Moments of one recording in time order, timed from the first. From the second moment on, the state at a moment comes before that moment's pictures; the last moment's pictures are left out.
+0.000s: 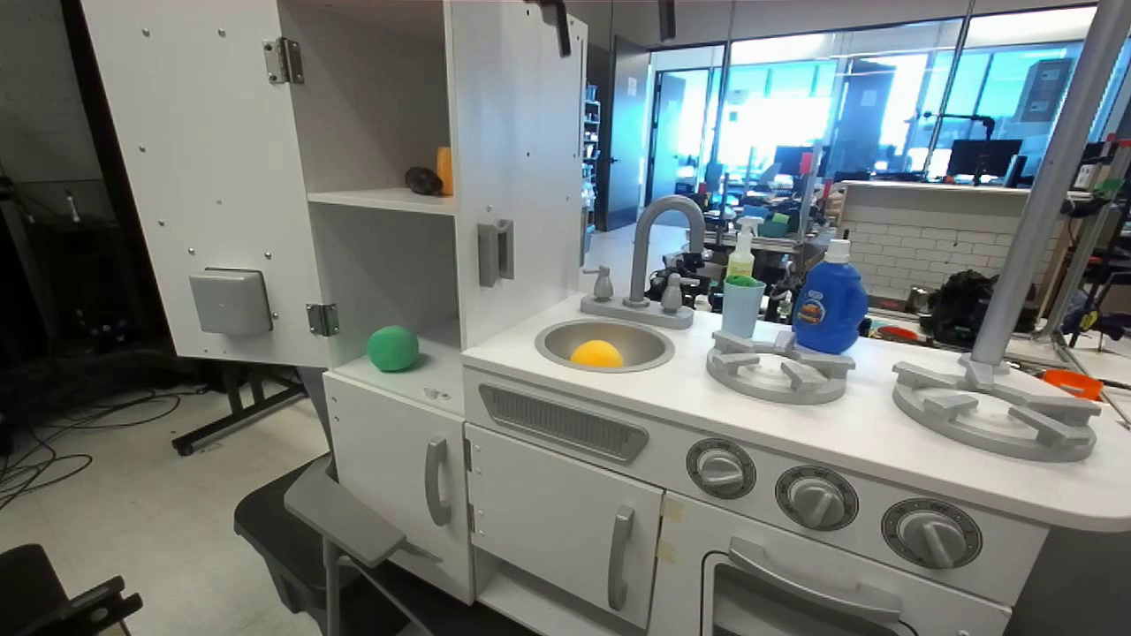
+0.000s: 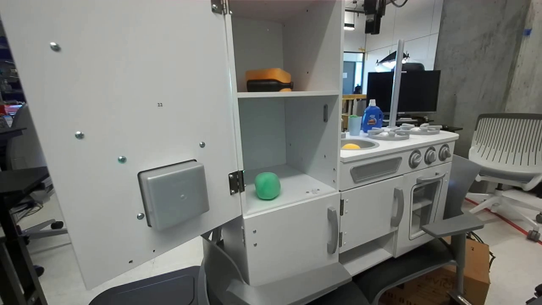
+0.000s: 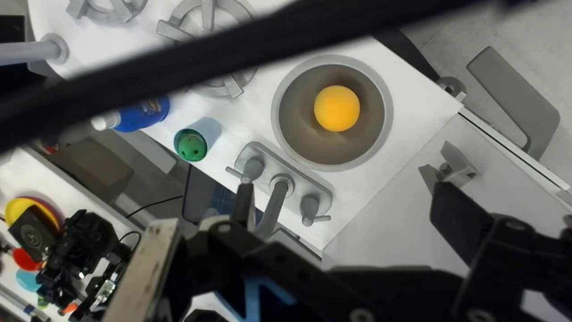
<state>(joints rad) -0.14 0.56 0.21 -1.04 -0.23 1.74 -0.69</state>
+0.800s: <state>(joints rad) -0.09 1.04 0.17 -0.76 -0.13 1.76 -0.69</state>
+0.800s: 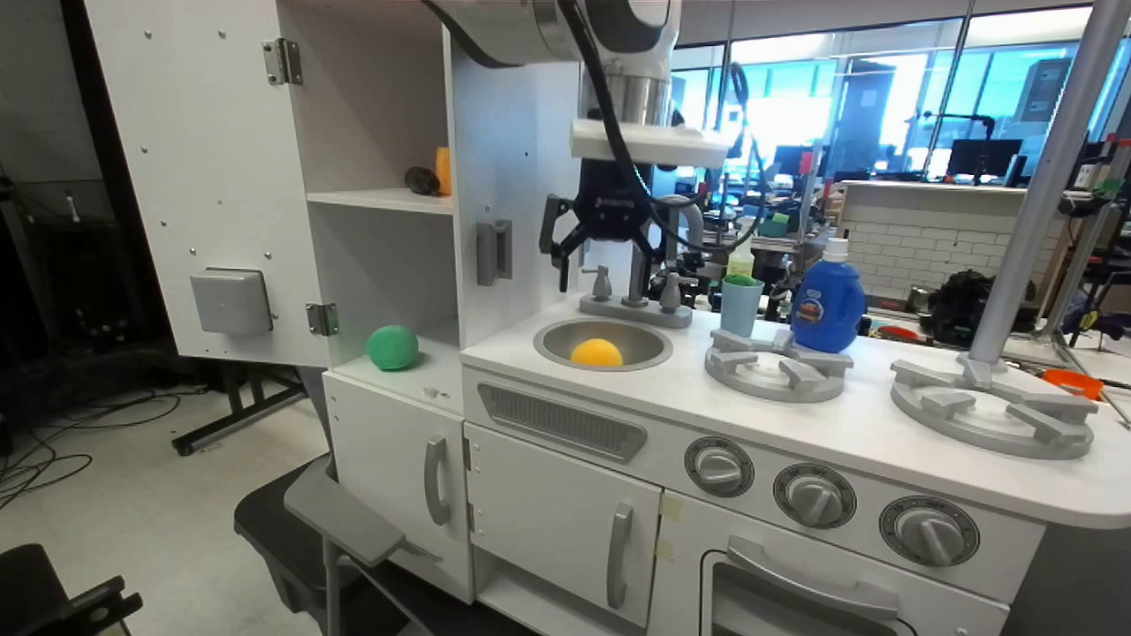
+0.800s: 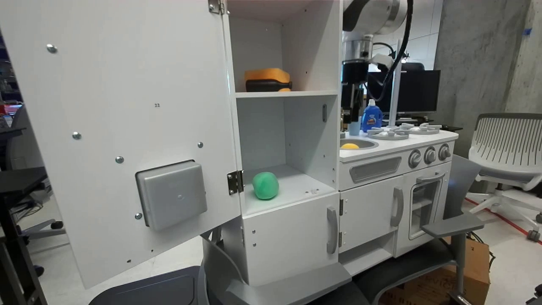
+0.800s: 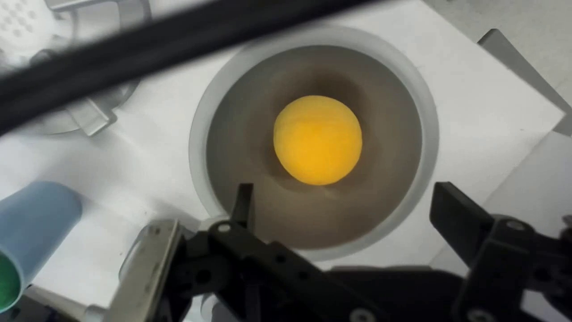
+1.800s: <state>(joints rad) -0.07 1.20 0.16 -0.64 -0.20 1.77 -0.73</state>
